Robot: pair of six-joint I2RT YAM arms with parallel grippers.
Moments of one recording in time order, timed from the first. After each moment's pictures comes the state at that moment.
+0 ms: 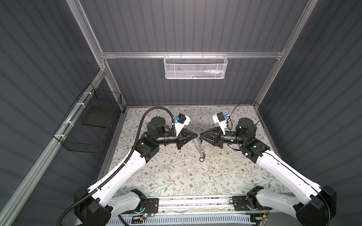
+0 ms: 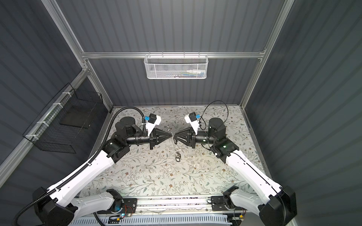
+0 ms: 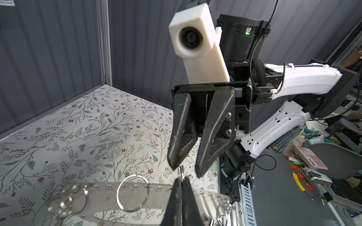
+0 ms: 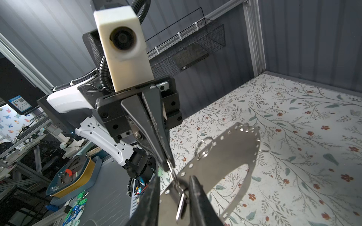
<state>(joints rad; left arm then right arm) -0.64 1.16 1.06 -0.12 0.78 -0.09 0.51 1.11 0.93 0.07 -0.91 0.34</state>
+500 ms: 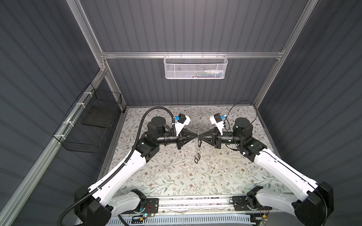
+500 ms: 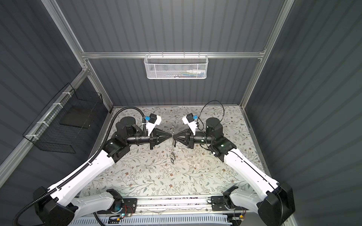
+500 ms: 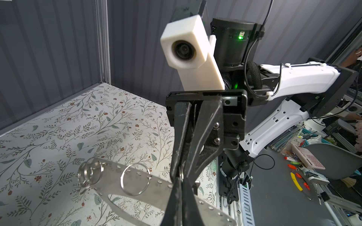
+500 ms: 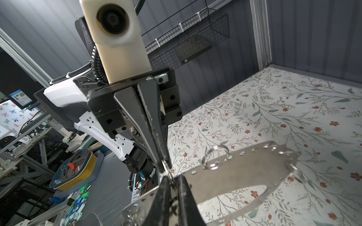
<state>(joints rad) -0.64 1.16 1.06 -0.12 0.79 -0.10 0.53 1.15 0.93 0.05 -0.92 0.31</state>
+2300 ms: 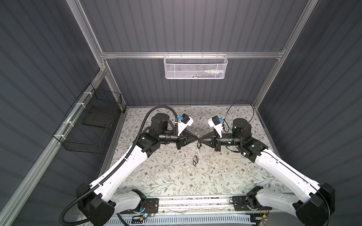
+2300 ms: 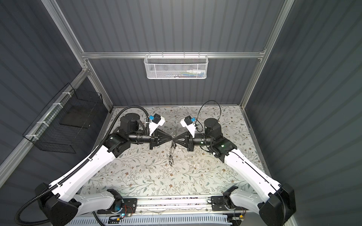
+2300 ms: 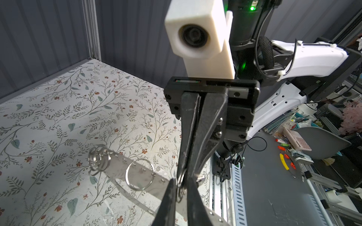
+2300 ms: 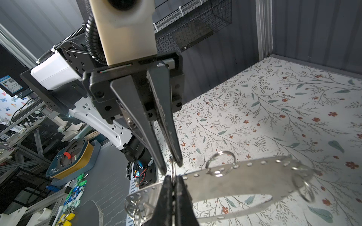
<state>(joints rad) -0.64 1.23 1.19 -0.39 0.82 0.01 0.55 1.13 0.96 -0.09 -0.89 0.22</state>
